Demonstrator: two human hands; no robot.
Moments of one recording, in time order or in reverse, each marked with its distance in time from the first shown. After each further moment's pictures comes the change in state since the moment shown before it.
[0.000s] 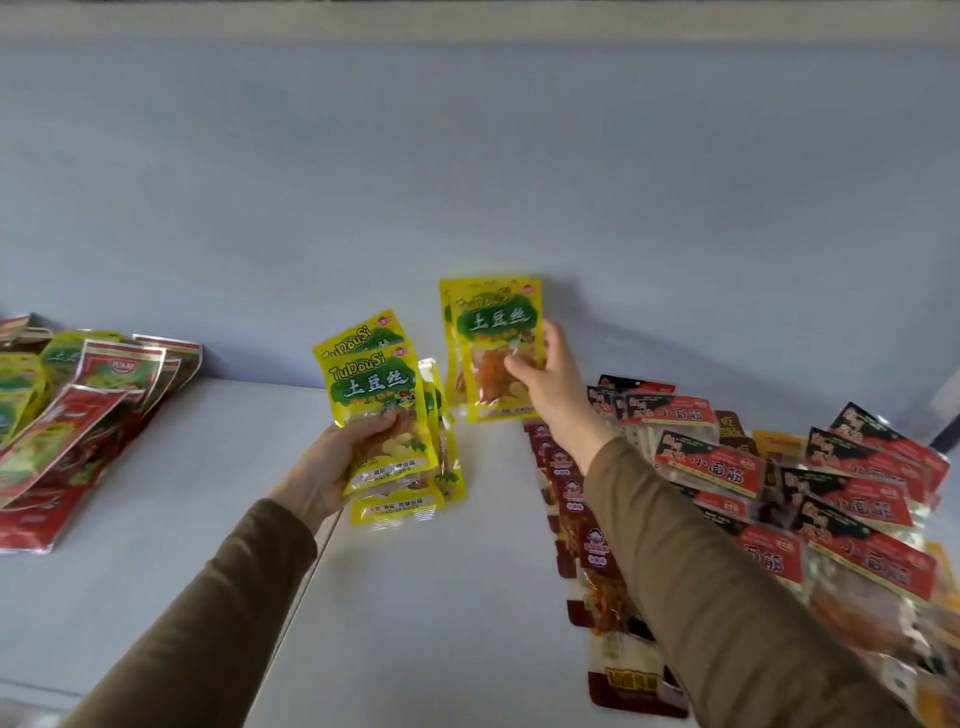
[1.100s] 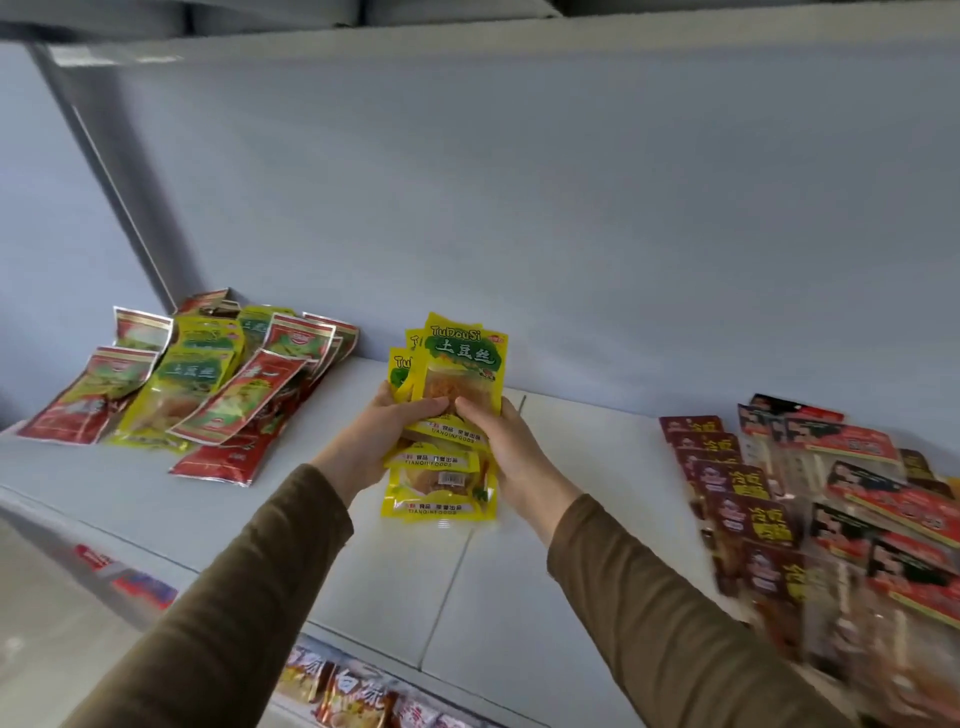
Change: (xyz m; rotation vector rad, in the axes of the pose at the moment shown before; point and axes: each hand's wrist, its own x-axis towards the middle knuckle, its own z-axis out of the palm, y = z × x) left_hand -0.077 0.062 -0.078 0.232 0.225 0.171; right_hand -0.087 -0.008 0.209 0.465 -0.364 0.407
